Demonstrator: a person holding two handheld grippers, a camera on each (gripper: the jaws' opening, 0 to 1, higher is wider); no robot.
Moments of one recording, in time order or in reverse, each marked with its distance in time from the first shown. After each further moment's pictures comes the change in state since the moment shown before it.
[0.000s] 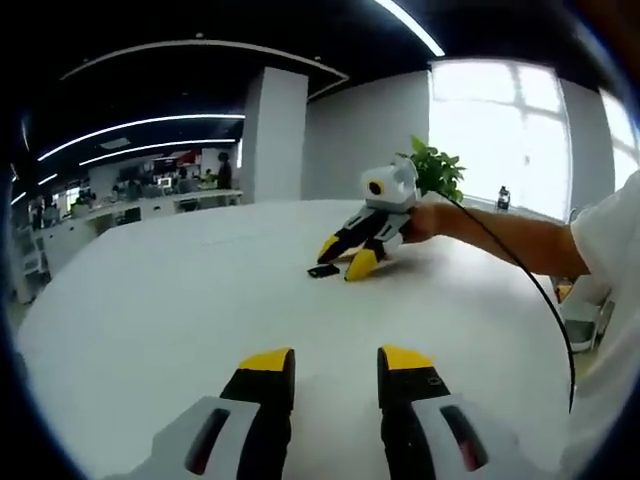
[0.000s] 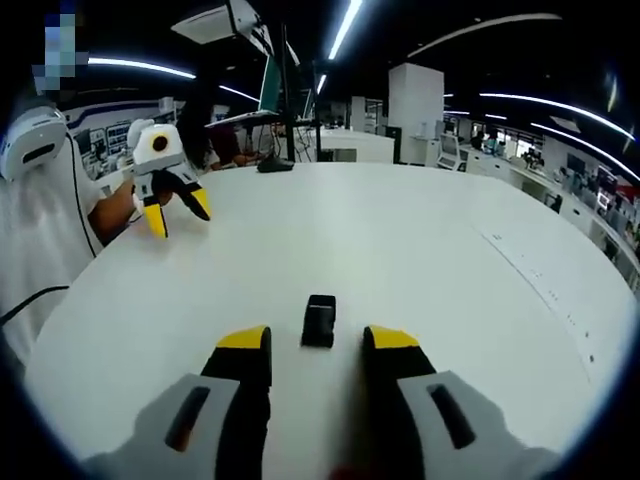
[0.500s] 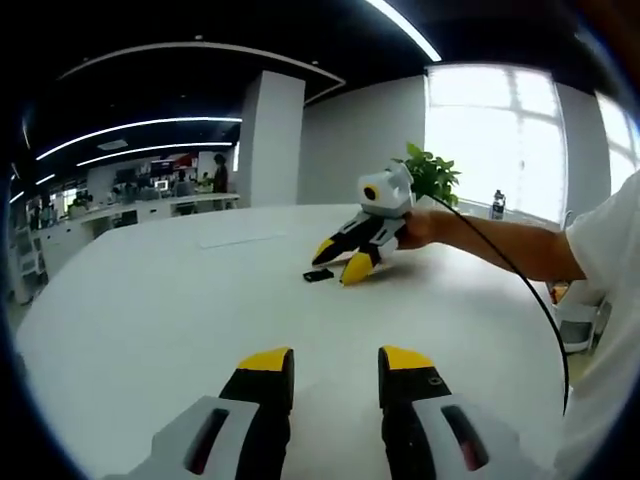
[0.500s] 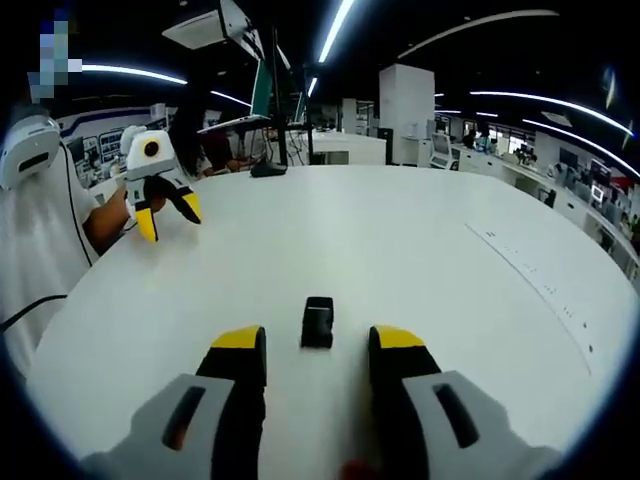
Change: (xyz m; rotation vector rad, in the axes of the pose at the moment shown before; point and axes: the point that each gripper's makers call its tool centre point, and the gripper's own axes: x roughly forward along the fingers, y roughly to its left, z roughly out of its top) left arm -0.005 -0.001 0.003 0.010 -0.013 -0.005; right arm 0.000 0.004 0.009 0.028 -0.024 -0.031
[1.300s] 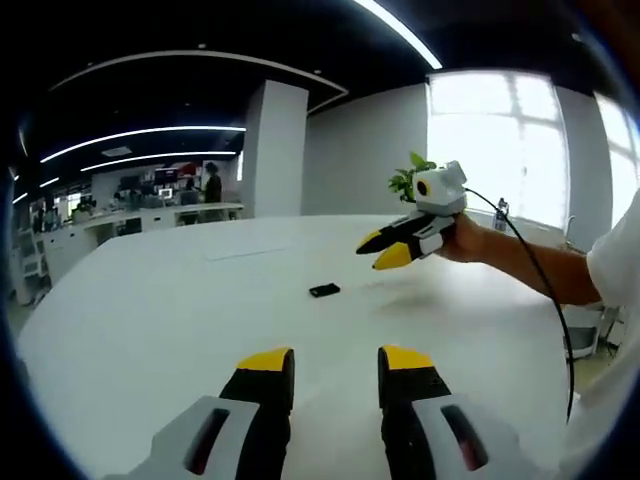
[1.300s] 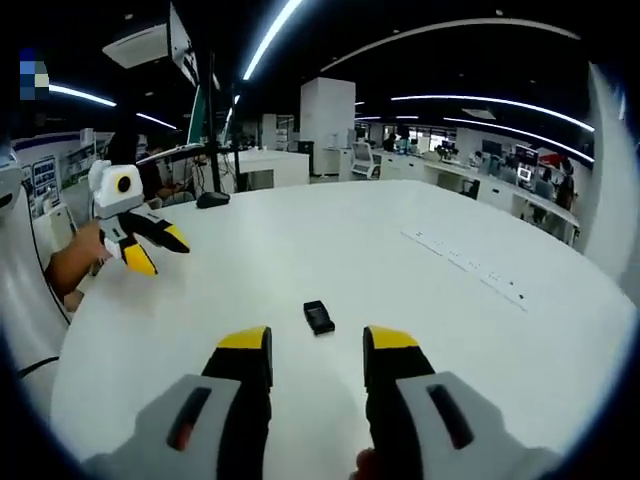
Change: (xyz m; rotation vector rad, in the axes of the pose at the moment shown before) left arm 0.003 0.008 0.012 -0.001 -0.044 0.015; right arm -0.071 0.018 0.009 0.164 -0.048 -0.390
